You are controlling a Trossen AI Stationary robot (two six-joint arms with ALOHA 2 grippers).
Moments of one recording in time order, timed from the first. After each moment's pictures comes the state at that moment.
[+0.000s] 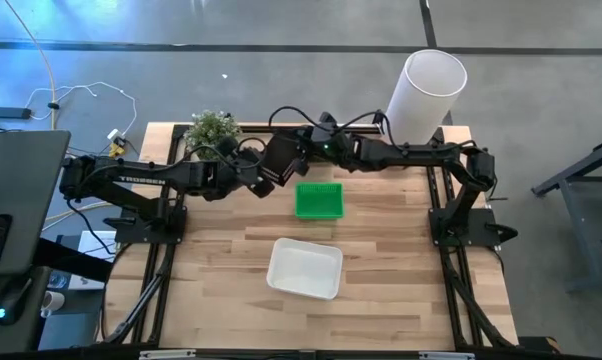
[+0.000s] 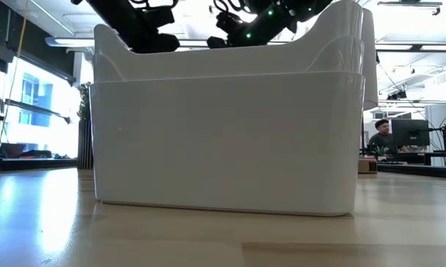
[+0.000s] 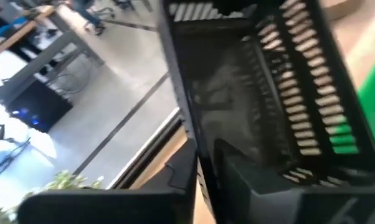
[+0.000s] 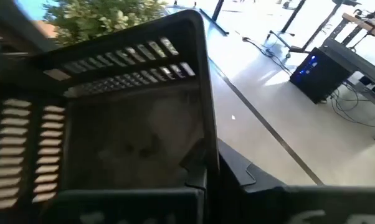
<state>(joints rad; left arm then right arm) 0.20 1.26 0.89 -0.35 -0.80 -0.08 -0.25 1.77 1.39 -0.05 0.39 -0.14</state>
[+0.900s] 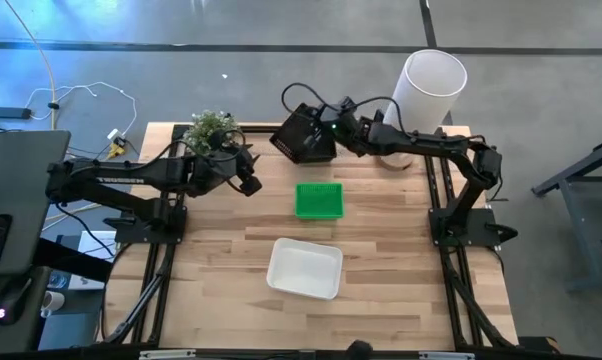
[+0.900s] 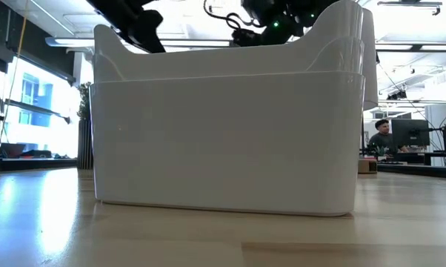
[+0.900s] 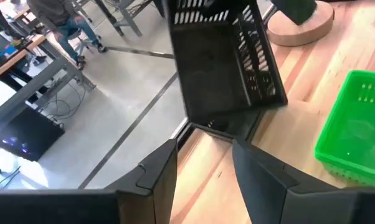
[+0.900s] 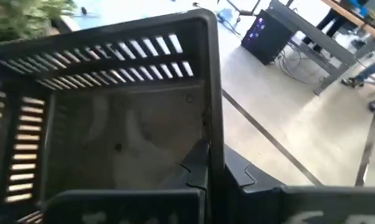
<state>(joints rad) 0.20 1.10 0.89 -0.38 -0.73 0.05 -0.38 1.73 1.39 -0.18 0.50 -0.10</state>
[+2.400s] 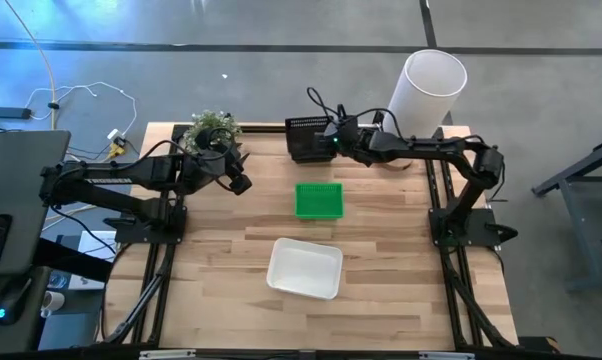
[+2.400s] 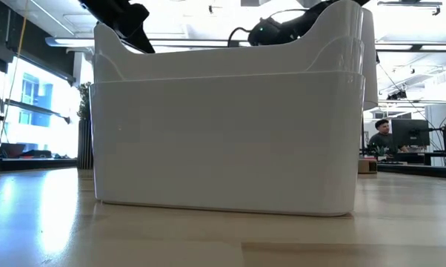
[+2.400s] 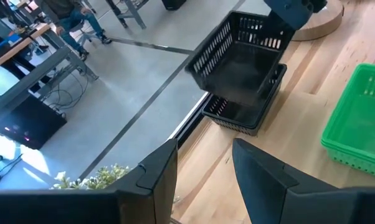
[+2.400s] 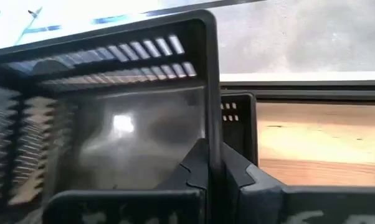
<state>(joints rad) 0.21 1.00 0.89 -0.51 -0.74 -0.01 -0.41 1.72 1.20 -0.27 0.47 0.89</state>
